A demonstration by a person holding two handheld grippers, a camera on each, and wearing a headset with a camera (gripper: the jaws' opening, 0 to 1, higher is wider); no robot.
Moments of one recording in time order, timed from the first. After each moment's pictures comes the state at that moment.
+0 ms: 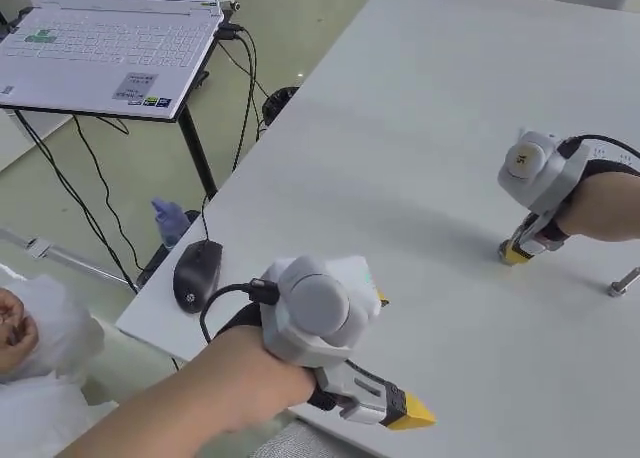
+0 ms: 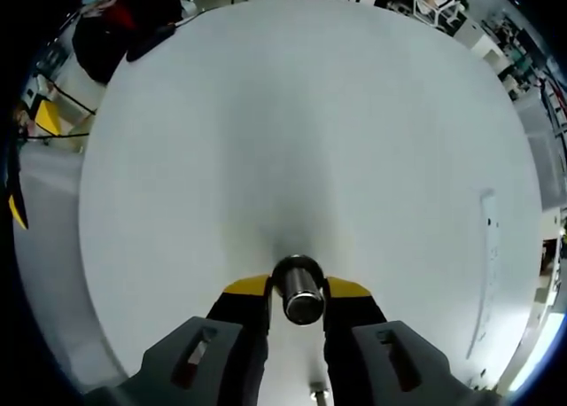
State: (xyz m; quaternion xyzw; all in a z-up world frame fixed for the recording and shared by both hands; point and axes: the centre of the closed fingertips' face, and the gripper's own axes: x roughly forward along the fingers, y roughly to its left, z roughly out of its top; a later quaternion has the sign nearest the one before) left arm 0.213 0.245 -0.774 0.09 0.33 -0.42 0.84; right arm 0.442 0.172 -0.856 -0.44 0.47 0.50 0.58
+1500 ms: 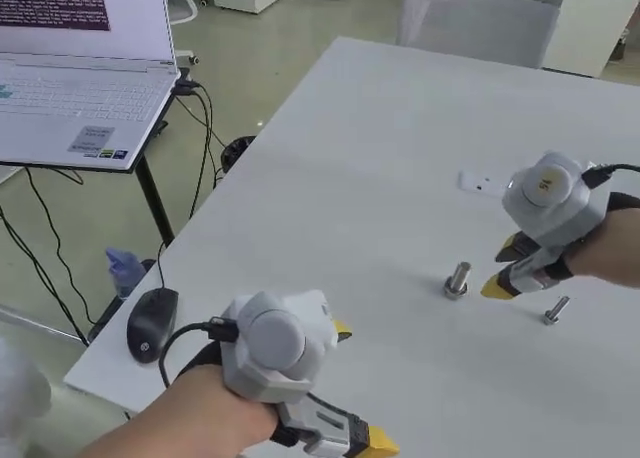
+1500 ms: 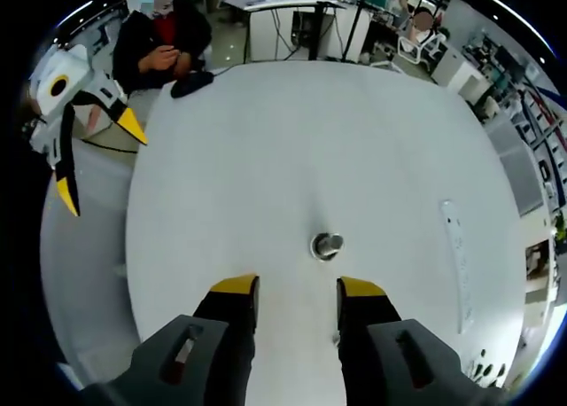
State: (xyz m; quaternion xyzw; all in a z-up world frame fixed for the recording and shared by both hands) left arm 0.218 0.236 -0.761 0.10 0.31 -0.42 0.85; right arm 0.389 0.140 -0.755 -0.40 0.39 0.52 0.64
